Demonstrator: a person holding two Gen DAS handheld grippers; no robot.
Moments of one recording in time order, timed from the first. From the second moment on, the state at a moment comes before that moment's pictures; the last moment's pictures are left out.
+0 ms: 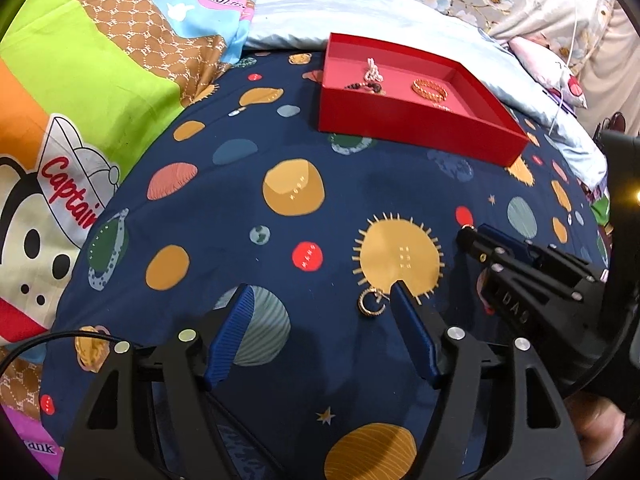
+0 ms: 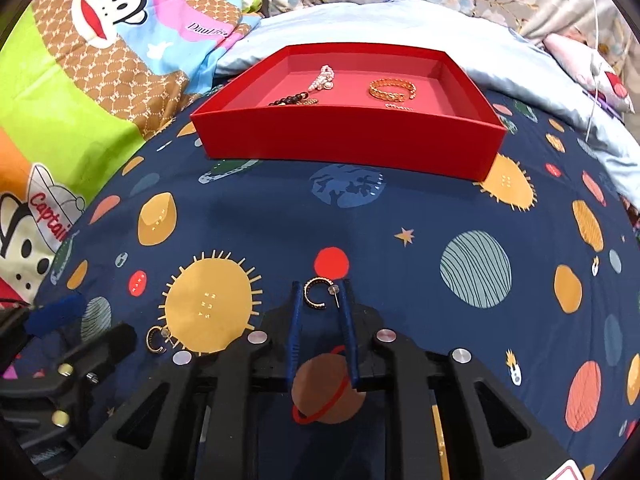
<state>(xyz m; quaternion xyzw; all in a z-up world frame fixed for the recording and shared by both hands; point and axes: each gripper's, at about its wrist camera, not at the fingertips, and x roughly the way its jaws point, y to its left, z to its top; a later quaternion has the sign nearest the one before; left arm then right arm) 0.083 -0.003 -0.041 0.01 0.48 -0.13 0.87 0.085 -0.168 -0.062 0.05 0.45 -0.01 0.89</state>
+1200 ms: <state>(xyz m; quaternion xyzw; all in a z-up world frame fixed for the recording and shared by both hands) 0.084 -0.016 -0.057 0.02 0.47 -0.16 0.87 0.065 -0.196 -0.053 0.11 0.45 -0.02 0.89</state>
